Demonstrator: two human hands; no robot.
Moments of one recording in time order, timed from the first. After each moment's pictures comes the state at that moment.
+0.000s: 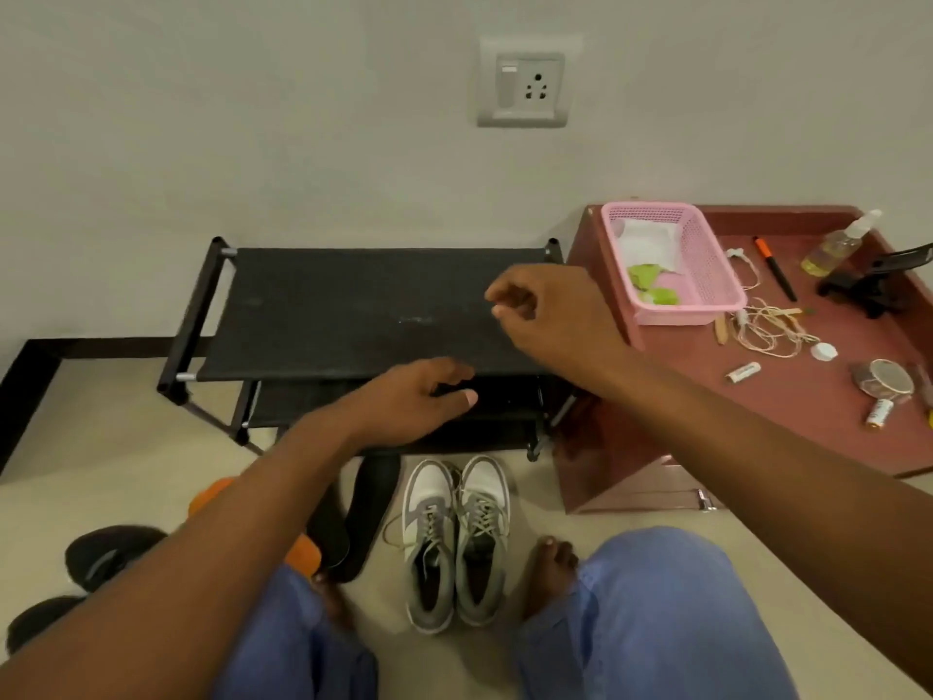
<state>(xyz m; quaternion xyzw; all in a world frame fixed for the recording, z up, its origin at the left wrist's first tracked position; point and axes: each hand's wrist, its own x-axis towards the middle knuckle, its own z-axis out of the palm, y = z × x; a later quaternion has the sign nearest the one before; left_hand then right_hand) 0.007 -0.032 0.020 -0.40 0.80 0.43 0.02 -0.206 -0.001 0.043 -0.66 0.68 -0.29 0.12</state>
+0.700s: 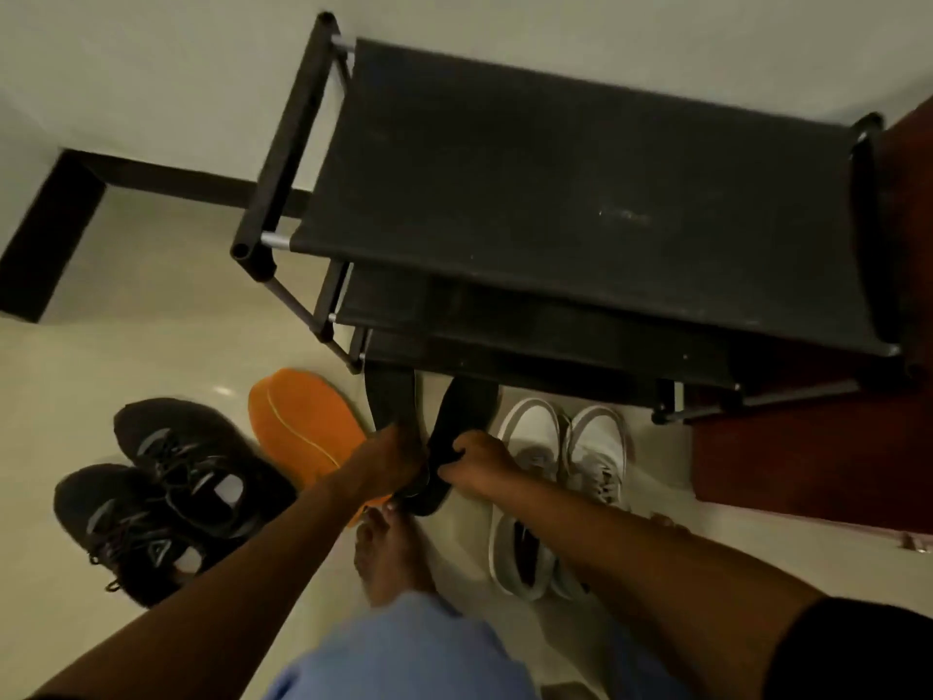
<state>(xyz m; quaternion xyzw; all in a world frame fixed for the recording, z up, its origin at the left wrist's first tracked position) 0.203 -0.041 -0.292 -0.61 0.60 0.49 0.14 0.046 -0.011 -0.295 -0.45 0.71 0.06 0.53</state>
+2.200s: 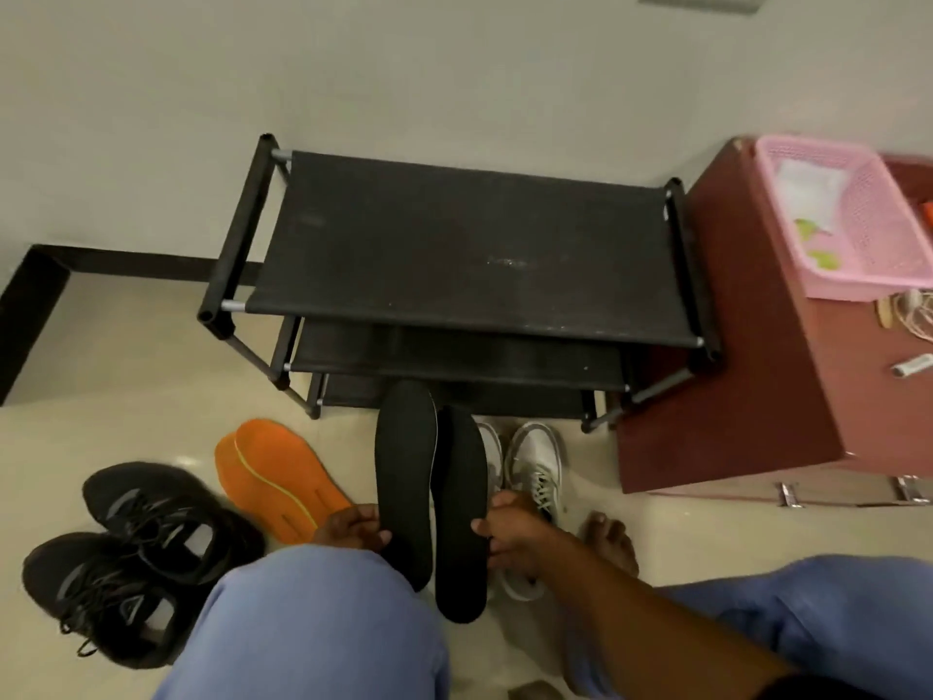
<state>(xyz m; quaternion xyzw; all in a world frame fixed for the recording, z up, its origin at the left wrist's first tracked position) 0.217 0.050 -0.308 -0.68 0.28 0.67 -0.10 -0.035 0.078 -0.234 -0.12 0.75 -0.11 0.64</state>
